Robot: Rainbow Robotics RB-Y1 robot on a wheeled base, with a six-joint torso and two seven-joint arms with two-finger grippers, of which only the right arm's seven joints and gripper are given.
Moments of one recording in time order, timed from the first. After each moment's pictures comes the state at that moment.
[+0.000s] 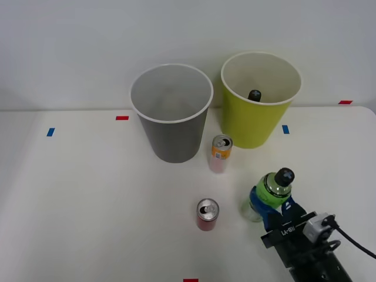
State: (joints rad) arm 0.37 -0.61 0.55 -1.80 -0.50 -0.68 1.69
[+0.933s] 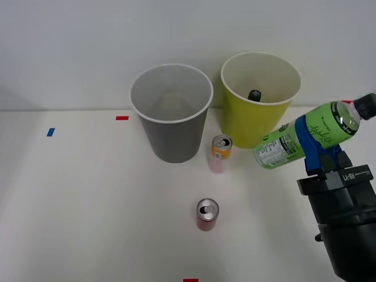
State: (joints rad) arm 0.40 -0.61 0.39 -2.26 -0.86 -0.53 1.69
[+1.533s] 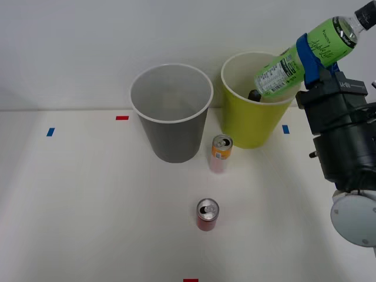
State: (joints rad) arm -0.01 -0.39 0.14 -2.09 -0.94 -0.20 1.72
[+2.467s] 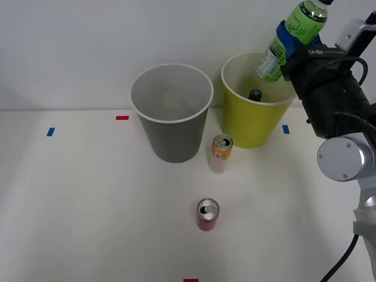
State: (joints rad) arm -0.26 -0.30 0.00 -1.89 -0.75 0.10 1.77
